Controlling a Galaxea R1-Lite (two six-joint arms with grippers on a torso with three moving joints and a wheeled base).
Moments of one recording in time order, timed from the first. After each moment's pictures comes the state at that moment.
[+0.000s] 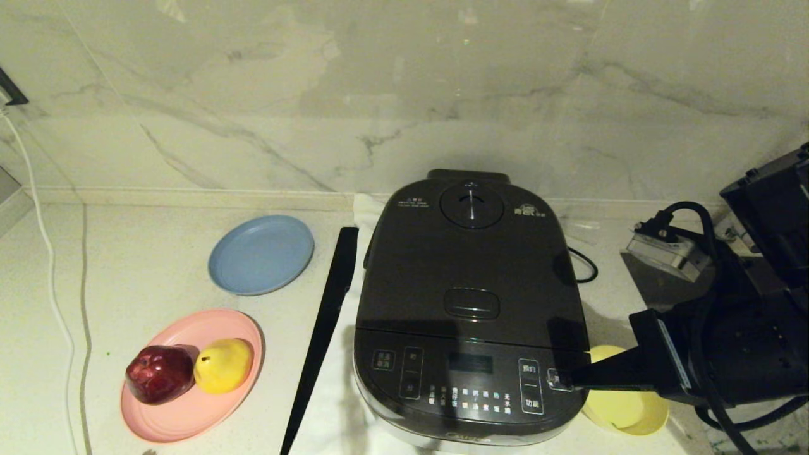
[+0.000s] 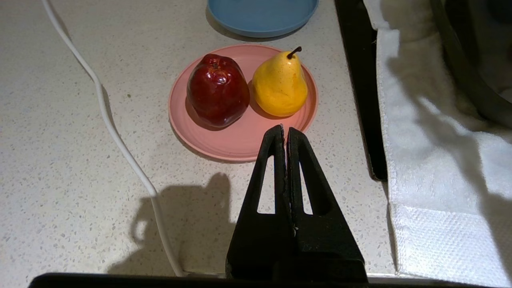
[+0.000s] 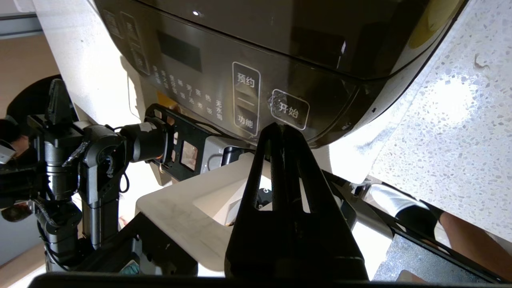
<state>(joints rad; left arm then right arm) 0.00 0.00 -0.01 0.03 -0.03 0.08 0.66 1.41 -1.16 0.55 0.27 0.67</state>
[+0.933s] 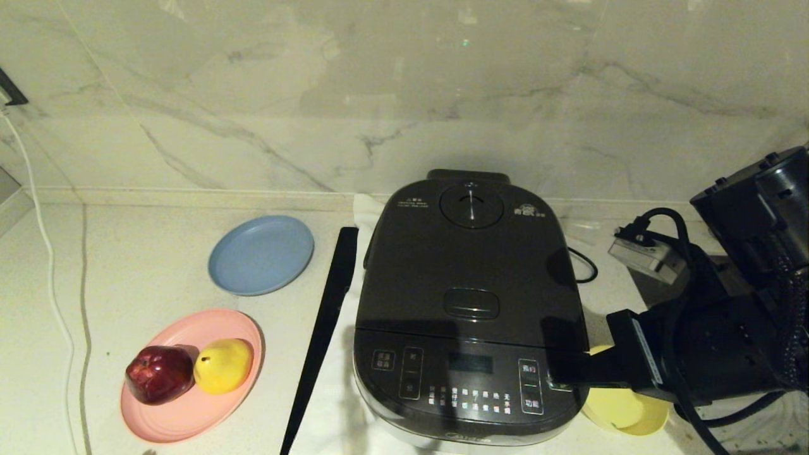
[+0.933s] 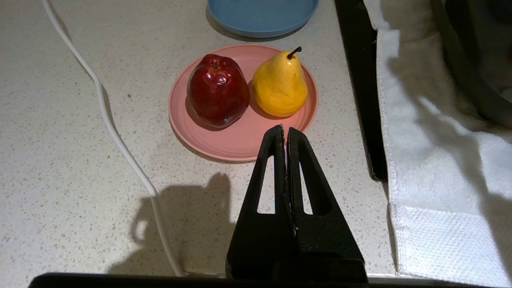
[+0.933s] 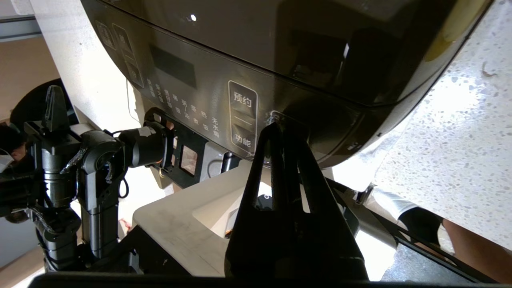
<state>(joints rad) 0.00 0.00 -0.01 0.03 -0.03 0.08 0.66 1.45 -1.15 0.50 0.27 0.67</state>
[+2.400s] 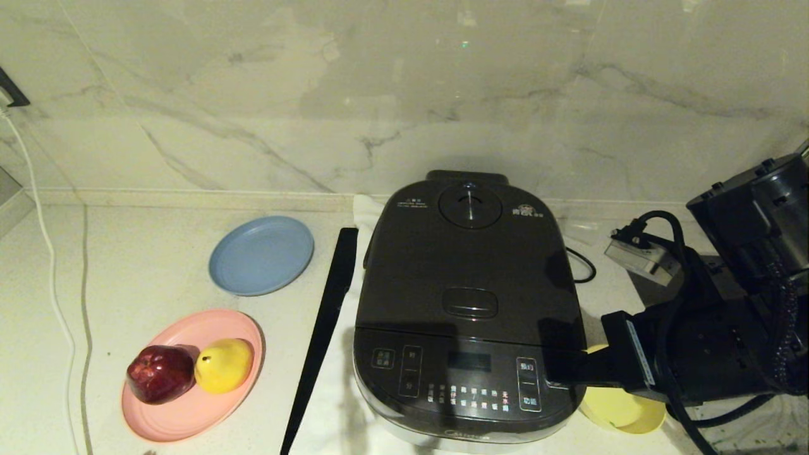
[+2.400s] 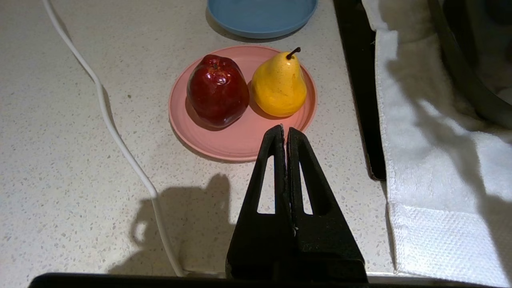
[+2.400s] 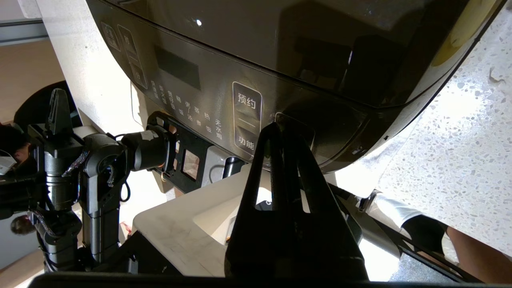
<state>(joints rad) 0.00 0.00 -0.01 0.03 -0.03 0.08 0.66 1.47 -1.10 0.46 0.27 0.68</state>
